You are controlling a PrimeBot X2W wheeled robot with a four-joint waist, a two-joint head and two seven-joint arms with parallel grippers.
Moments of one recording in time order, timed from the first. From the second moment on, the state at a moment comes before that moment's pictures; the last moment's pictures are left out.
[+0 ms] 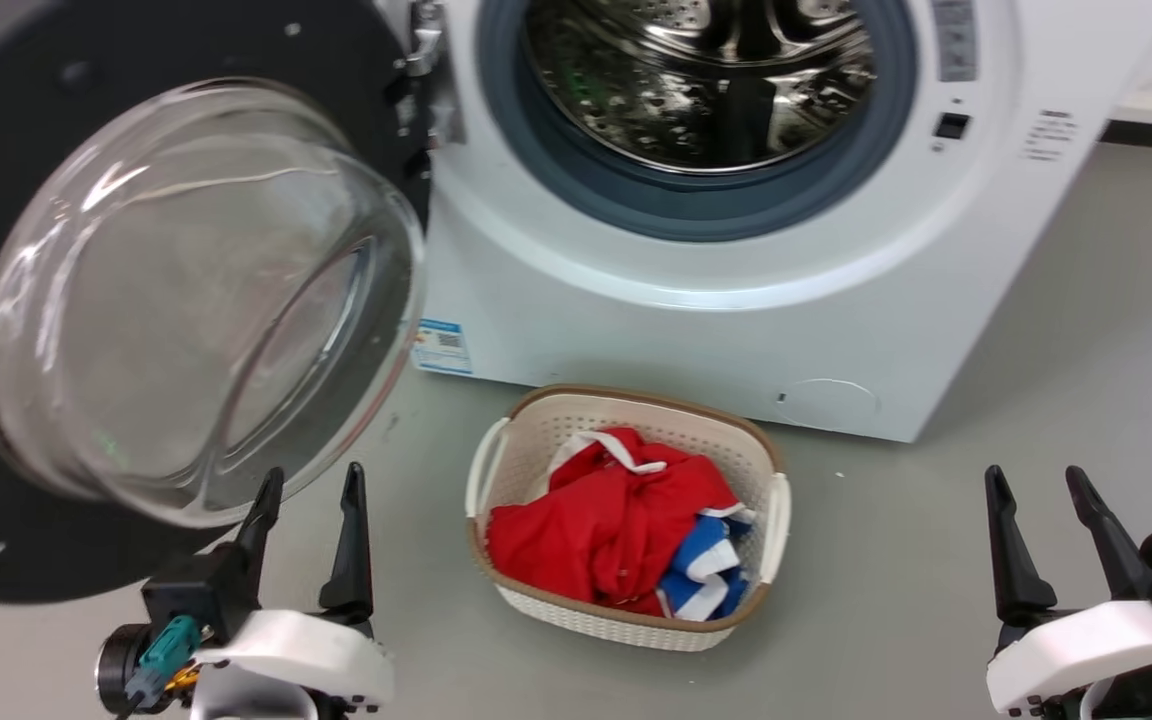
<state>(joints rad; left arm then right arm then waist) -0.03 0.31 -0.29 0.00 -0.48 0.23 -0.18 0.04 -0.05 -0.11 -0.04 0.16 0.13 0.00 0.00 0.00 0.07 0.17</state>
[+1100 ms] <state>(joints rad) -0.09 0.30 -0.33 0.12 -0.43 0.25 -0.22 0.01 -0.10 -0.01 -0.03 0.15 0.13 -0.03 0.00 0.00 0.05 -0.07</state>
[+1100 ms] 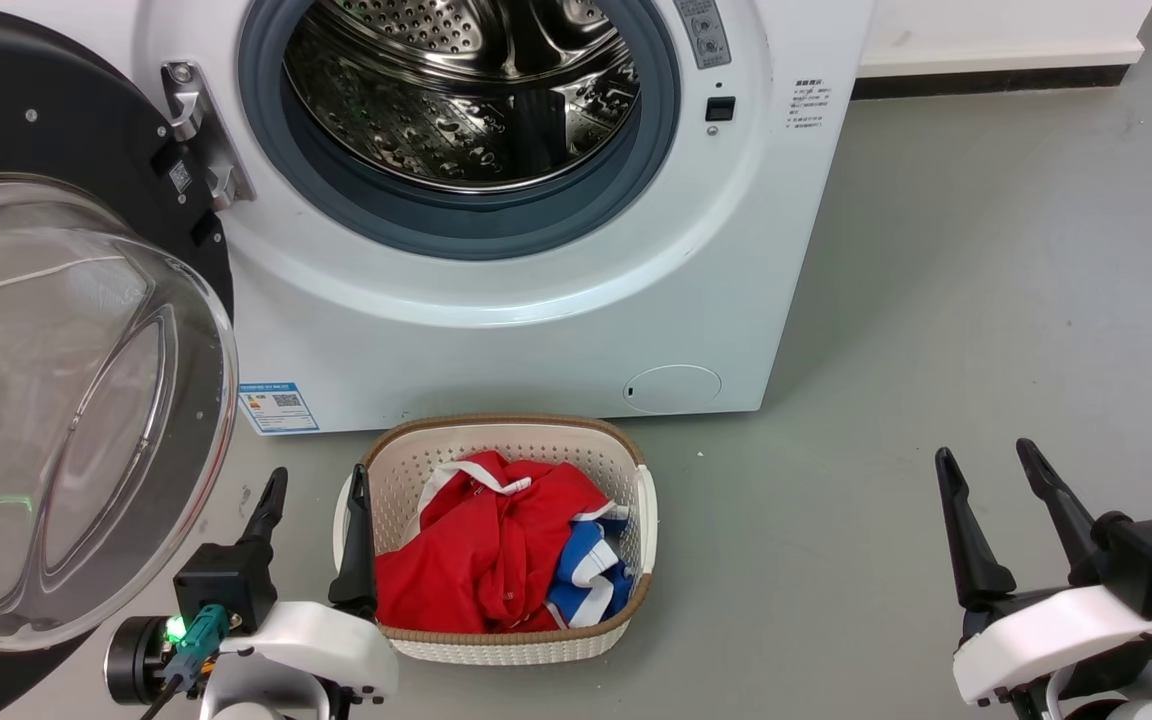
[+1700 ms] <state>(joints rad) -0.08 0.30 -0.34 0.14 -0.44 0.26 -0.22 0.02 -0.10 -0.01 -0.01 0.15 0.13 -0.03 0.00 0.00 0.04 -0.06</state>
